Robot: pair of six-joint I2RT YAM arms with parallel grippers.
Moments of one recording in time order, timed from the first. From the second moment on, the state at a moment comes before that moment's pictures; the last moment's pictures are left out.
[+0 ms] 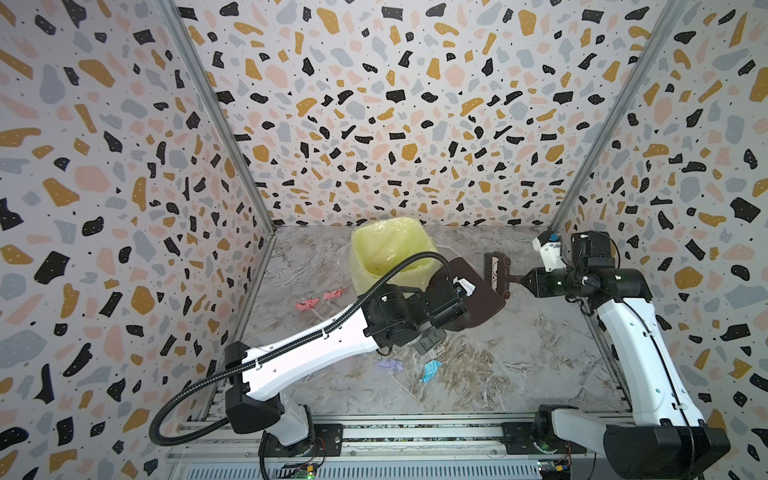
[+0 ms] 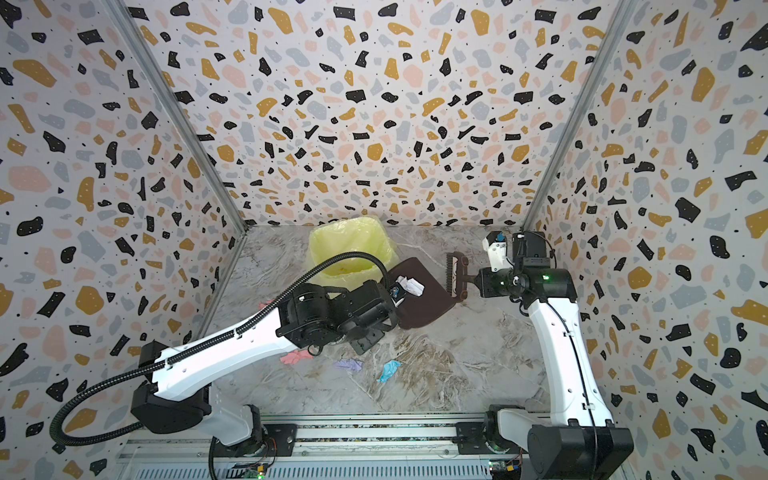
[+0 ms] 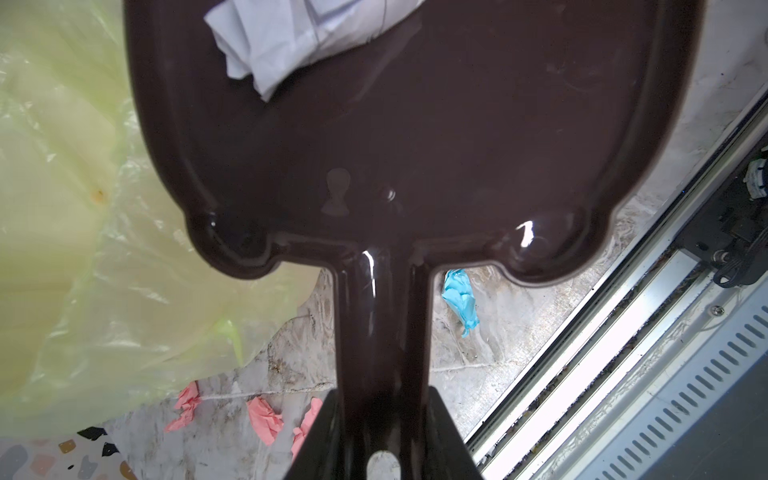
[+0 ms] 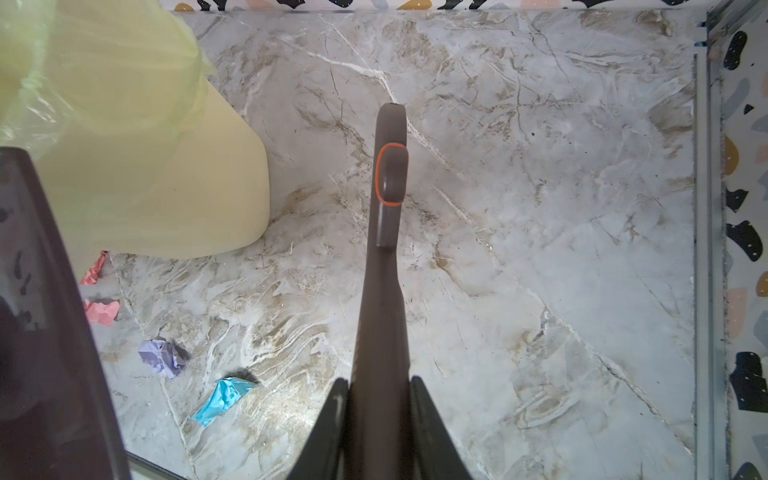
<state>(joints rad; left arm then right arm) -1.19 1.55 1.78 -1.33 -0.36 -0.18 0.01 1.19 1.37 -1.07 -0.32 -0.09</state>
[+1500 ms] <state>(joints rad) -0.56 1.40 1.69 -1.33 -0.58 0.13 0.04 1.21 1.36 -1.04 -0.37 -0.08</state>
